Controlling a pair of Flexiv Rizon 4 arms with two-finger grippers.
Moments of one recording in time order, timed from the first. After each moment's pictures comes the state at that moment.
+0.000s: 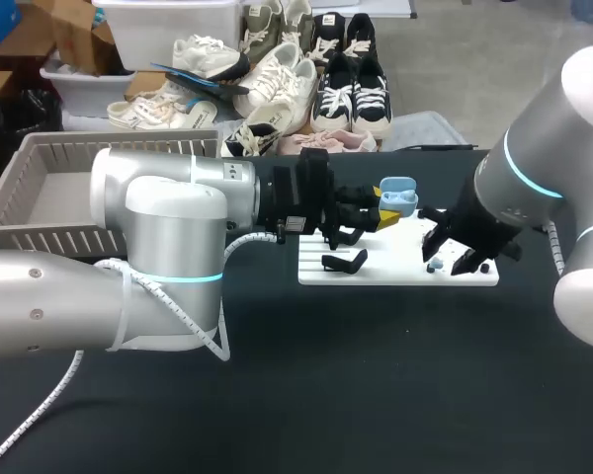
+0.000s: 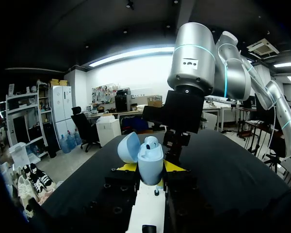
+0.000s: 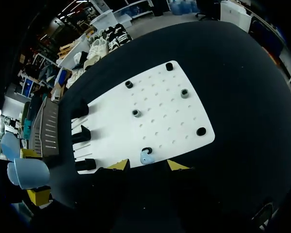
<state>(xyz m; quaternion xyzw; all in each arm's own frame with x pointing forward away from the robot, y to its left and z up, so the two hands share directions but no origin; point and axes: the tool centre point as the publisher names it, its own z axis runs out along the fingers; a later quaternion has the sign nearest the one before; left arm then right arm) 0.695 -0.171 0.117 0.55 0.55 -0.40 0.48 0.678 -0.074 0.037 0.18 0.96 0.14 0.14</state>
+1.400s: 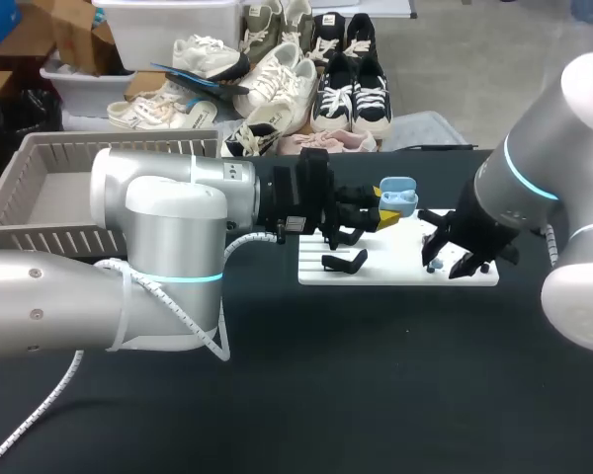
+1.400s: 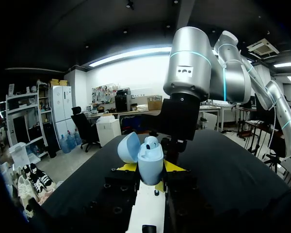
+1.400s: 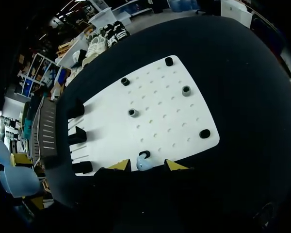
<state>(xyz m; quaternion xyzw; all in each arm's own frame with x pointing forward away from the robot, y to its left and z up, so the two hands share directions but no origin) 0.695 -0.171 0.117 0.55 0.55 -0.40 0.48 0.682 -0.074 0.025 0.18 0.96 0.15 0.12</state>
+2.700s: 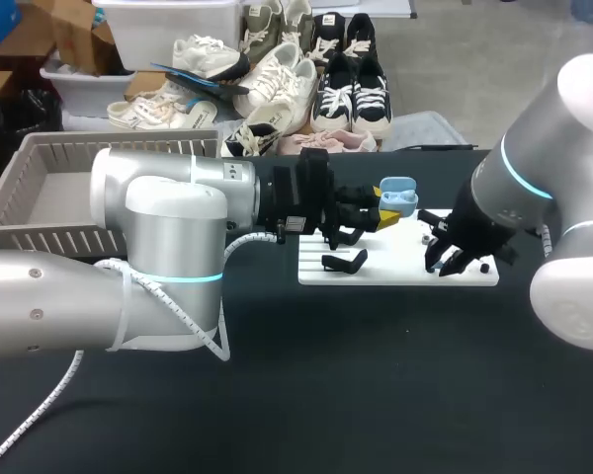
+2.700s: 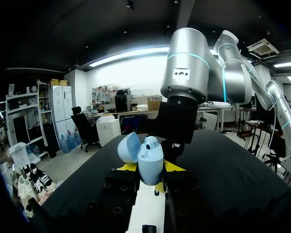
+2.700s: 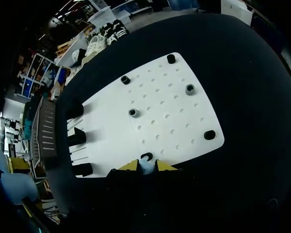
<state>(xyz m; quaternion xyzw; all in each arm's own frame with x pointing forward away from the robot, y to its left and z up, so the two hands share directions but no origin) 0.695 -0.171 0.117 0.55 0.55 -0.40 0.48 0.686 -0.071 0.020 0.18 0.96 0.15 0.12</state>
